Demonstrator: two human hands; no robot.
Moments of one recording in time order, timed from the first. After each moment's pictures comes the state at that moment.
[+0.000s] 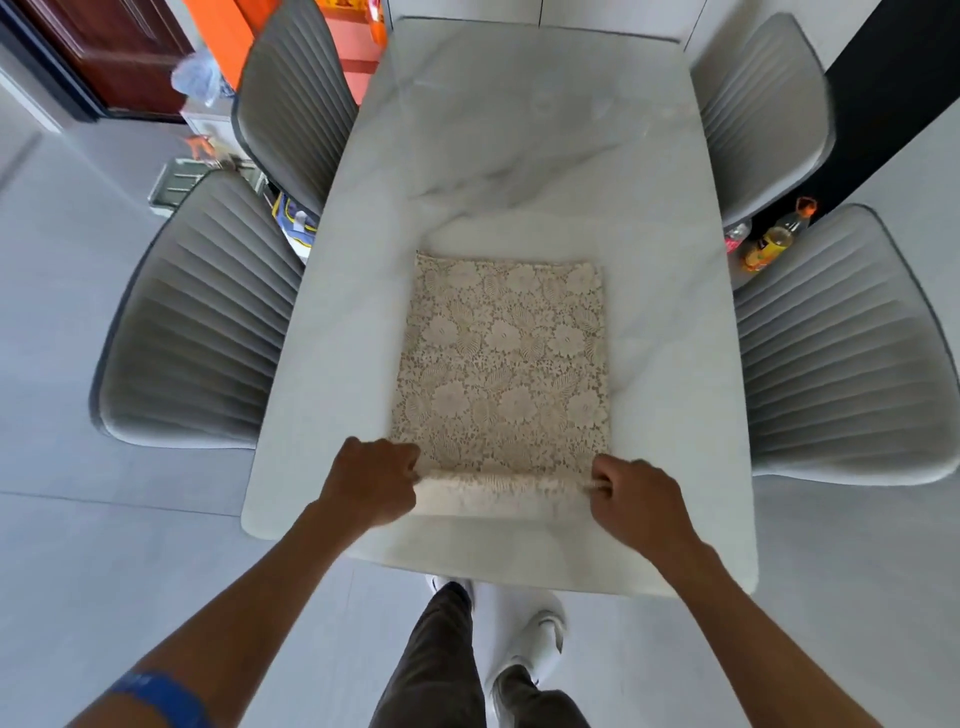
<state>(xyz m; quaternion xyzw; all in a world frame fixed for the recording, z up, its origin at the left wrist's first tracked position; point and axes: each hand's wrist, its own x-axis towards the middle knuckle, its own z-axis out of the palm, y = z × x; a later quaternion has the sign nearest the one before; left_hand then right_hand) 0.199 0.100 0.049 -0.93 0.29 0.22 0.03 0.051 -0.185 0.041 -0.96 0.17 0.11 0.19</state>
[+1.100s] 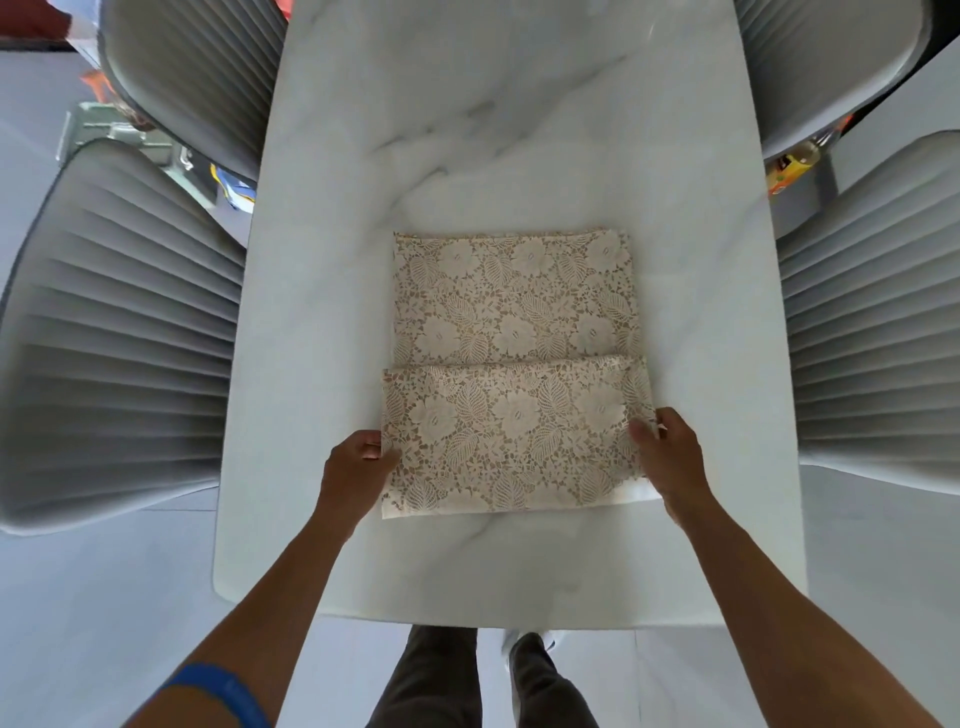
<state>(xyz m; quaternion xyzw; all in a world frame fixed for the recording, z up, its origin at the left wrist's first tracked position) 0.268 0.097 -0.058 -0.84 -0.13 0.31 -0.43 0.120 -0.243 -0.064 -0.71 0.49 0.03 0.50</state>
